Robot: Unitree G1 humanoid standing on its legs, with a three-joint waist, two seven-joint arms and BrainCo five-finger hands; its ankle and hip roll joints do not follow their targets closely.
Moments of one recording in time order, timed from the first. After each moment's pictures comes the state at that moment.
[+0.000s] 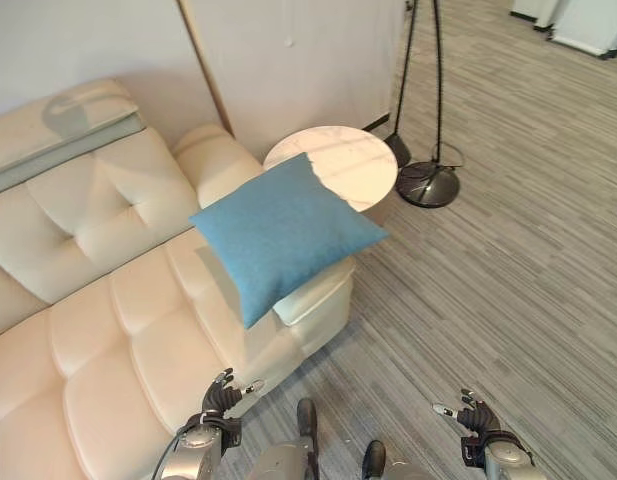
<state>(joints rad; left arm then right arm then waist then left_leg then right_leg) 0.07 0.26 -0.12 0.65 -0.26 0.07 0.16 0.07 -0.31 0.11 0.74 0.20 0.06 -0.13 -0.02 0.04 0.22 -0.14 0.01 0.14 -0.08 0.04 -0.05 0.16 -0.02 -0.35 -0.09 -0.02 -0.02</state>
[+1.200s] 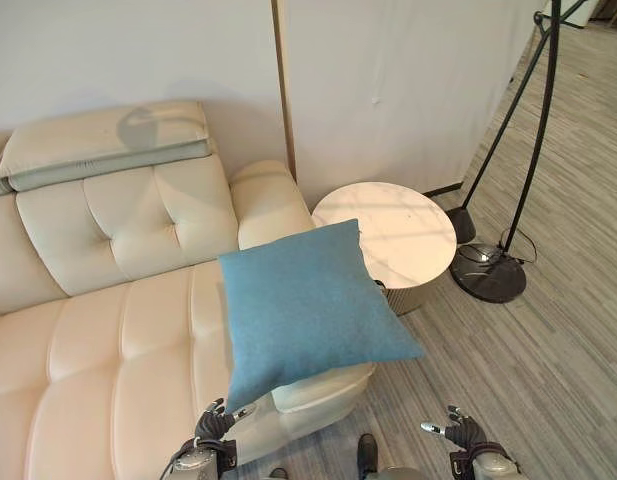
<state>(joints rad) 0.07 0.21 -0.11 0.81 -0.39 0.05 0.18 0.05 -0.27 0.14 0.82 0.16 0.07 -0.12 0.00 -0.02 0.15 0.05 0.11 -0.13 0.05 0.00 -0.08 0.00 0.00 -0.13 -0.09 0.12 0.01</state>
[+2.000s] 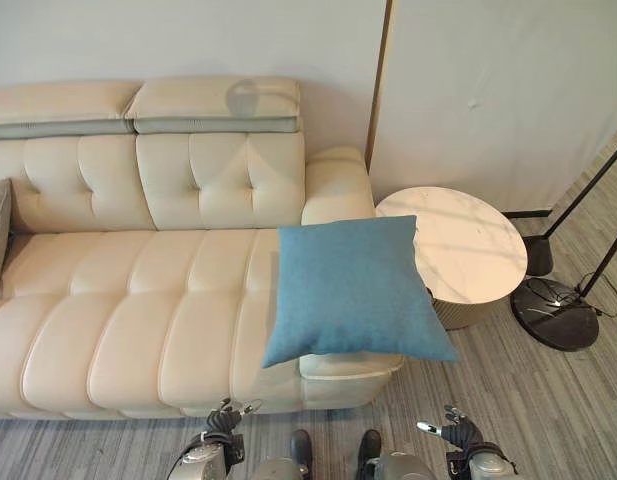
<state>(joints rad) 0.03 0.23 -0.11 0.87 -0.41 0.07 0.19 0.07 -0.24 0.17 0.87 0.17 0.07 -0.13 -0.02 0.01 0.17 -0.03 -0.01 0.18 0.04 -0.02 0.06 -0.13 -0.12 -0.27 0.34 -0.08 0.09</state>
